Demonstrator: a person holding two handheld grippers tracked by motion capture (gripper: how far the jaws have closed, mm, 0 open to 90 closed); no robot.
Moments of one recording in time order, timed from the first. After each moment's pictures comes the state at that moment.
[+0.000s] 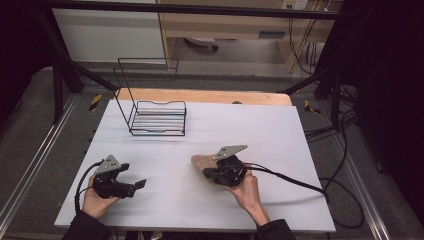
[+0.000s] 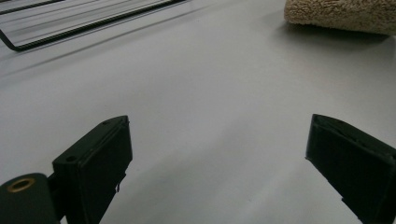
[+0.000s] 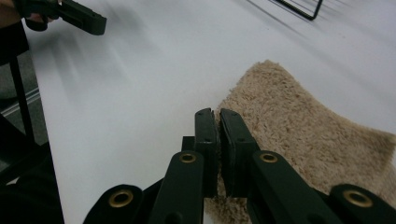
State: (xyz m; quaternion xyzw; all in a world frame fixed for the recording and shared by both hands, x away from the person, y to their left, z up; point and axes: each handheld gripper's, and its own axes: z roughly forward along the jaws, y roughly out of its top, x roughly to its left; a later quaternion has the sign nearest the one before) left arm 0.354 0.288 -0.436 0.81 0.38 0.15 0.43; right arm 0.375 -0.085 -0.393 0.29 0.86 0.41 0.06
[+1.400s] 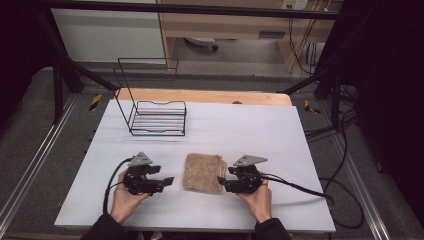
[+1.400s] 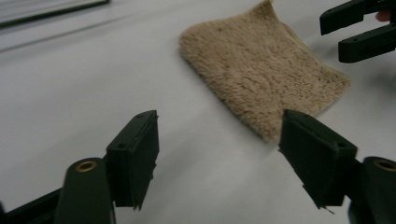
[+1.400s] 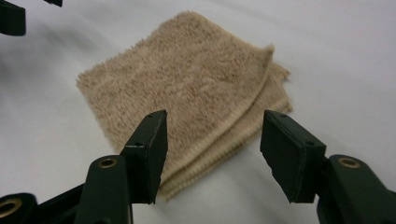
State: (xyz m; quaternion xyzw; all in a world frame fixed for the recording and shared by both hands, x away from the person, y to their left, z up) left arm 0.362 0.194 -0.424 0.81 0.40 0.08 0.42; right arm 0.364 -0.138 -0.438 0.39 0.81 0.42 0.11
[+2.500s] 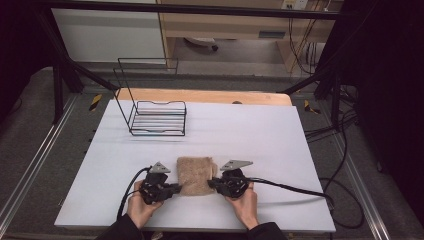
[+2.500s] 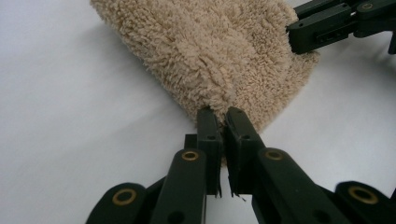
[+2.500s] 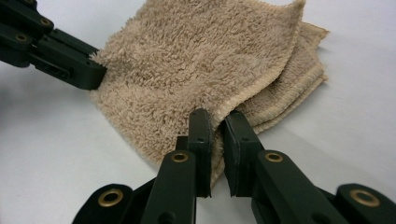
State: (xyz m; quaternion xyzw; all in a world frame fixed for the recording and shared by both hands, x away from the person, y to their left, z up) left arm 0.339 0.167 -0.437 0.83 0.43 0.03 0.36; right arm 0.362 -0.099 -0.455 0.38 0.82 0.42 0.05
